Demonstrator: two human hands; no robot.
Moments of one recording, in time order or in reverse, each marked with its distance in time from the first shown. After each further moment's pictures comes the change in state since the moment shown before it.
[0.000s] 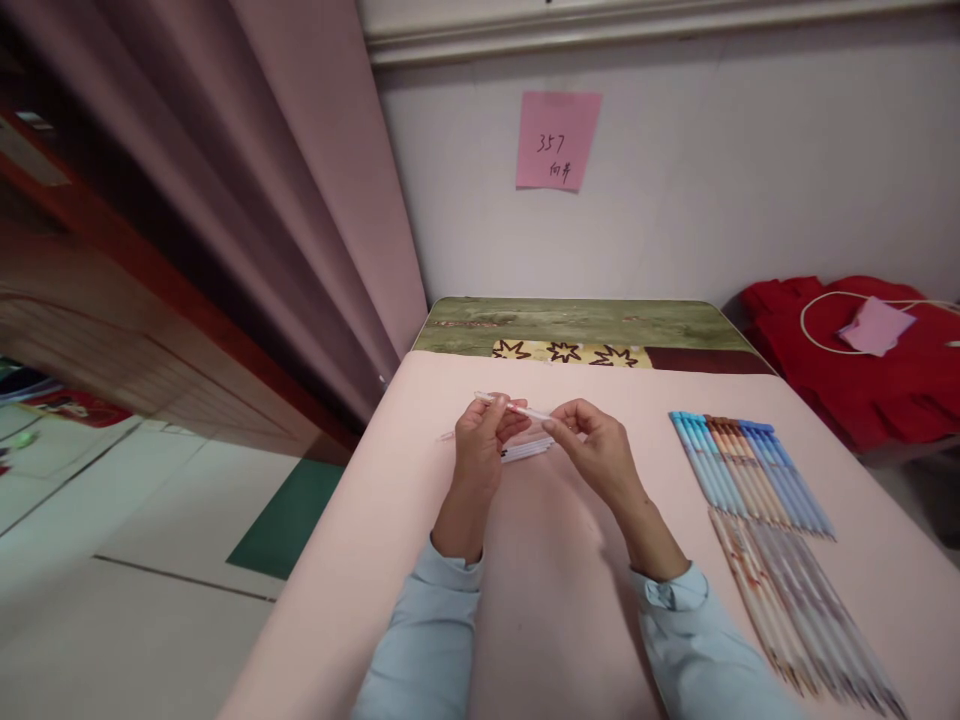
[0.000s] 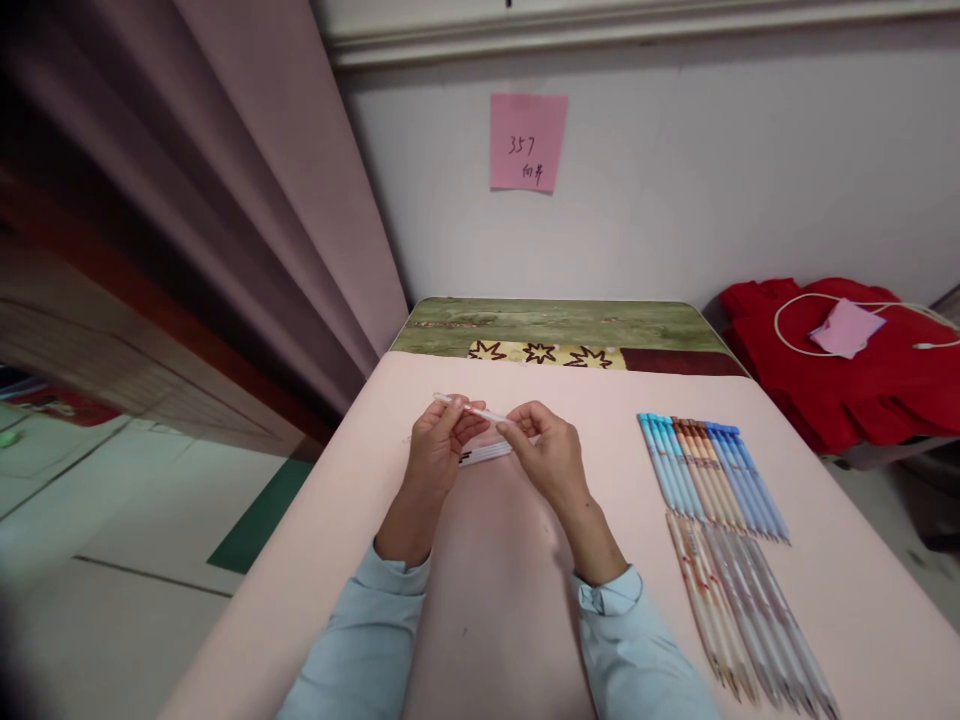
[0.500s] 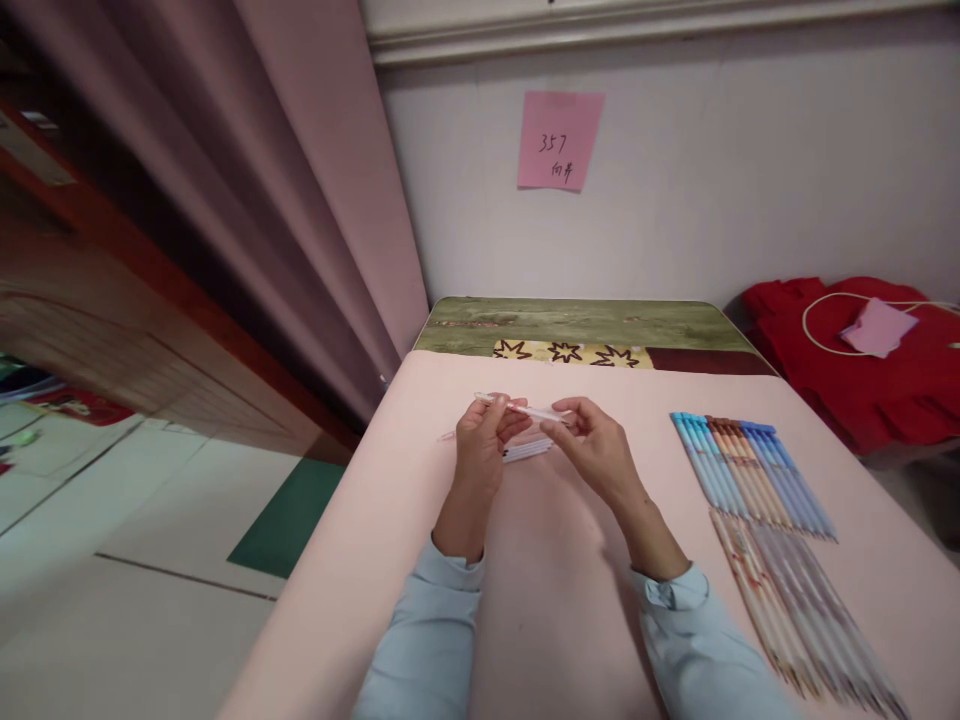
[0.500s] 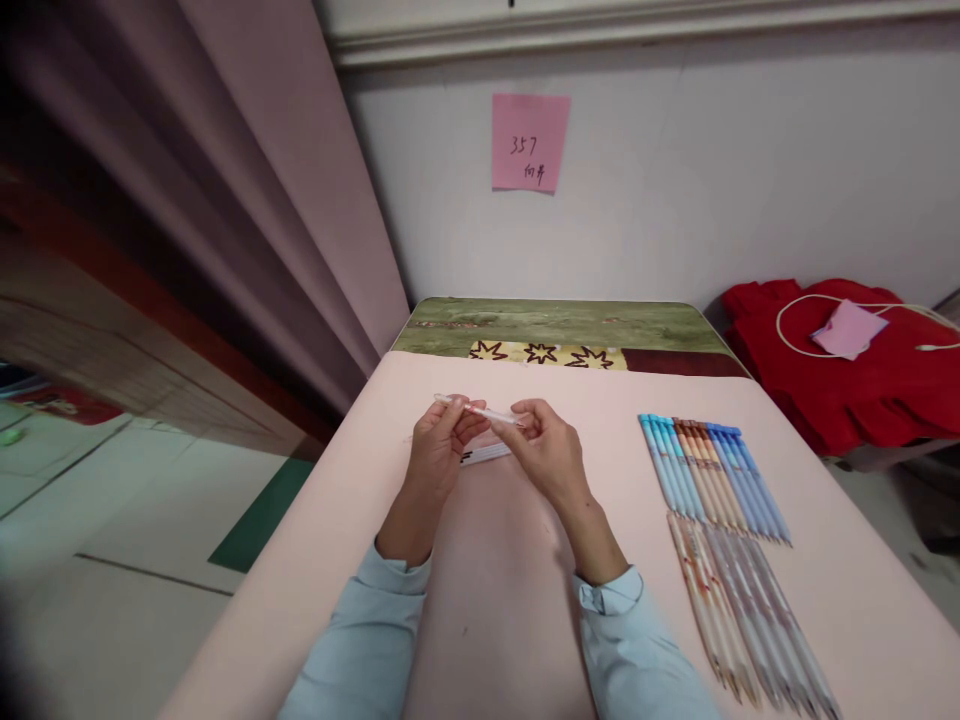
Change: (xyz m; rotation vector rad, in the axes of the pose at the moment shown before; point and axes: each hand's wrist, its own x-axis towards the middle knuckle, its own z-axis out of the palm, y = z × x) left_hand 0.000 -0.001 0.000 -0.026 0.009 -0.009; right_hand 0.000 0.001 0.001 0.019 0.001 0.040
